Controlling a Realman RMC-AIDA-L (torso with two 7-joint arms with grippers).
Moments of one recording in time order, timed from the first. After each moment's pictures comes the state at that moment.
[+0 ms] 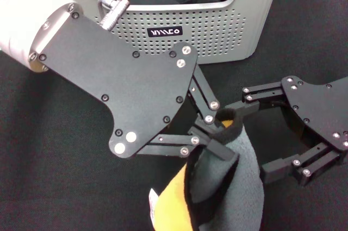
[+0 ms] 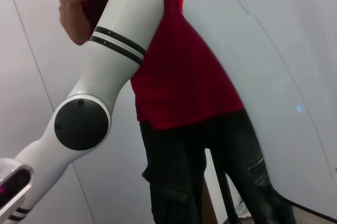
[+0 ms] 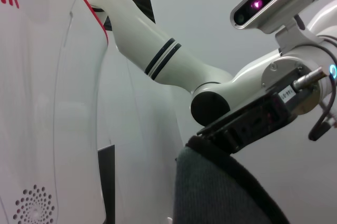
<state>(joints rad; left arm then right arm) -0.67 -1.93 1.30 1.20 1.39 2.04 -1.41 0.88 1.98 -0.67 -0.32 -2.05 -2.15 1.15</state>
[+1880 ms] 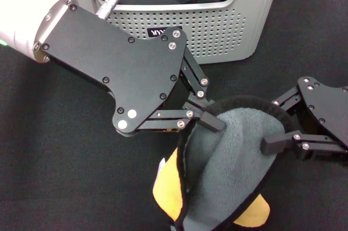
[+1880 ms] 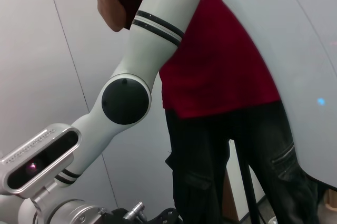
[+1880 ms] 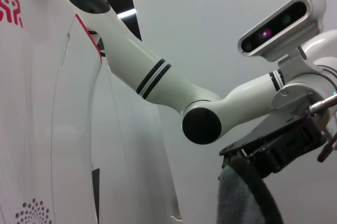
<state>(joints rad) -0.68 -1.94 1.23 1.10 1.47 2.03 -1.37 0.81 1.97 -0.70 -0.32 -1.96 -2.16 1.14</state>
